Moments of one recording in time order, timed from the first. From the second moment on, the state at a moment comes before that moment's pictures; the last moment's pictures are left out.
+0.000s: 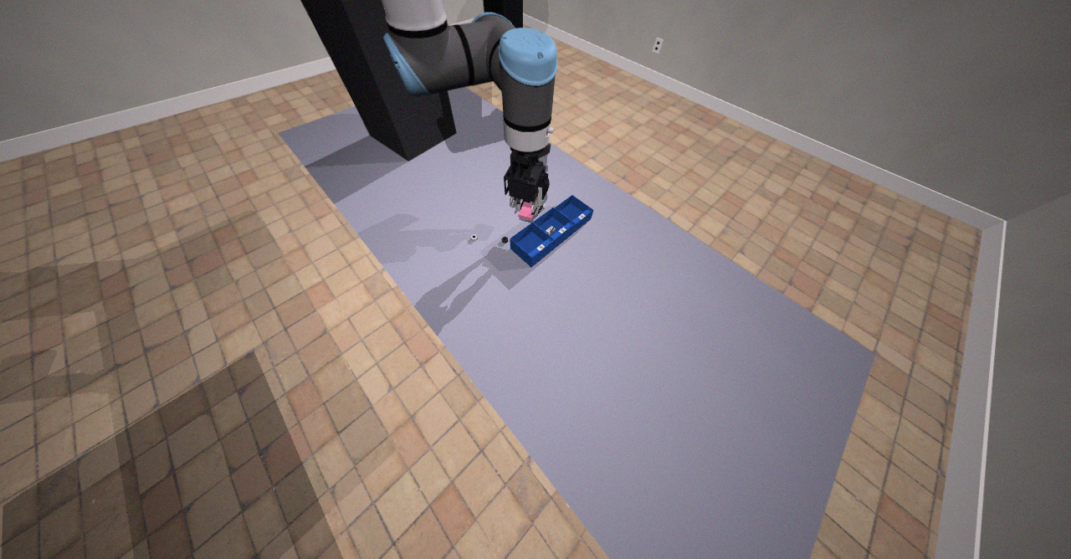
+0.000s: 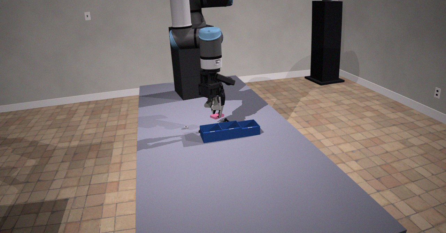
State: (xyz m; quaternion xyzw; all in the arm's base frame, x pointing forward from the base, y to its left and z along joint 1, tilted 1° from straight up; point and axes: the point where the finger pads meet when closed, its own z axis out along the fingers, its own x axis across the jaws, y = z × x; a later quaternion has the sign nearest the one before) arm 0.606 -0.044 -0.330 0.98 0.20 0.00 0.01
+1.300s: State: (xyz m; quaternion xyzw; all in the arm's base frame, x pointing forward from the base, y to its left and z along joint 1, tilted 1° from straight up) arm 0.665 -0.009 -0.331 0.75 0.66 -0.01 0.01
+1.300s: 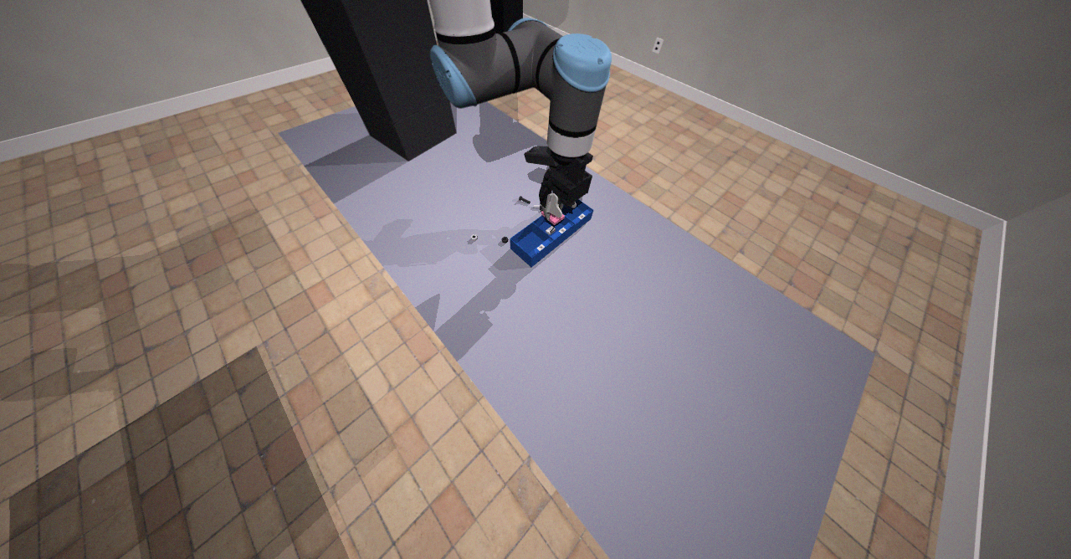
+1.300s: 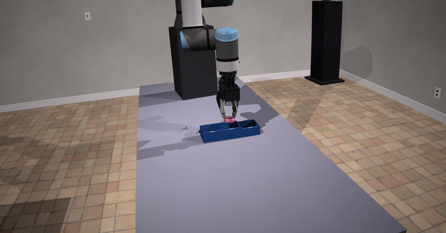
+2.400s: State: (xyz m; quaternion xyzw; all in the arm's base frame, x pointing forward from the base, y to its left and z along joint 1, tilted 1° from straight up) arm 0.664 -0.009 -0.357 0.73 0.68 0.00 0.01
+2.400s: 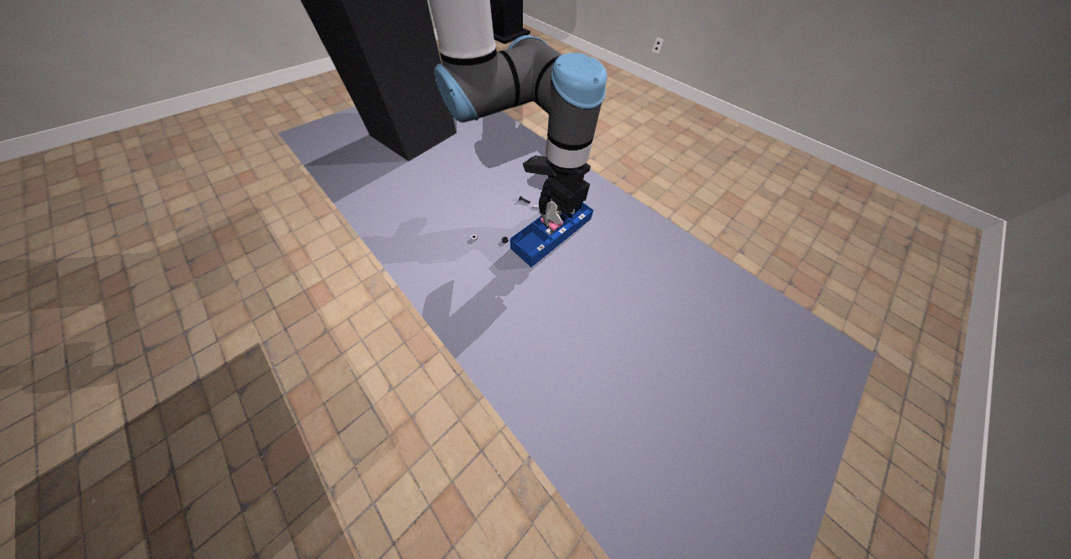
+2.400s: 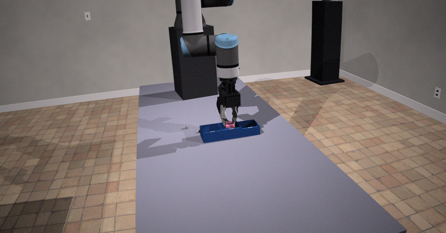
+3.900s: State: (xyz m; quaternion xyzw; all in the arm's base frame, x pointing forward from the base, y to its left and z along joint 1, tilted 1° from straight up) arm 0.665 -0.009 -0.367 0.73 0.68 0.00 0.01
